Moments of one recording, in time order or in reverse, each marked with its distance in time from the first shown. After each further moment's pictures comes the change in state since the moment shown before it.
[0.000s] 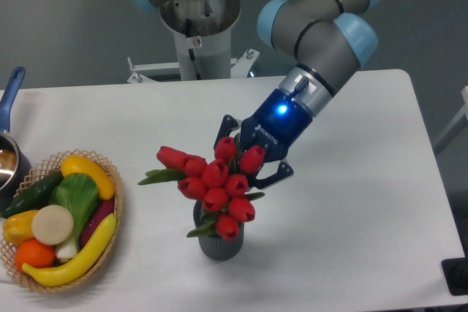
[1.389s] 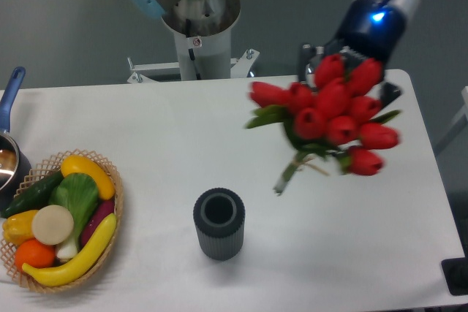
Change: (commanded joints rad) arm 0.284 0.006 0.163 0.002 -0.020 -0.207
